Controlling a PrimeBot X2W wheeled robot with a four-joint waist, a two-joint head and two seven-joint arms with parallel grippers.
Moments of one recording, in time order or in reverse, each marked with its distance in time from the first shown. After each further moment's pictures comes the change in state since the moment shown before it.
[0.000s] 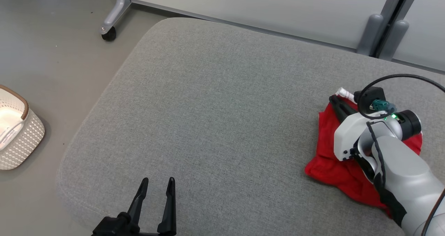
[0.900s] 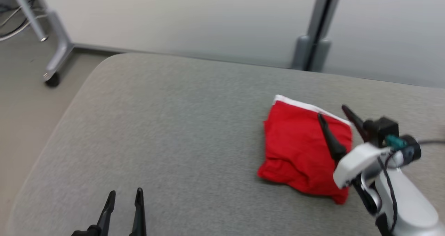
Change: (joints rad) left arm 0.061 -0.001 0.149 0.006 0.062 -0.021 0.000; right arm 0.307 -0.034 -0.195 -0.461 -0.072 0.000 -0.024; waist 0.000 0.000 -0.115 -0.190
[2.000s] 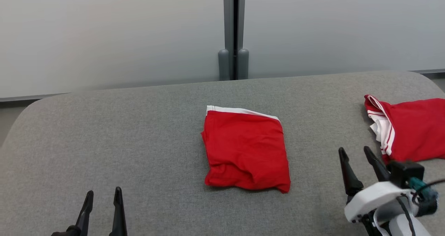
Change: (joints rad) left arm 0.009 0.001 0.128 -0.001 0.045 -0.050 0.000; right arm 0.368 0.032 -0.176 -0.329 0.054 0.000 0.077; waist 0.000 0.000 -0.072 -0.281
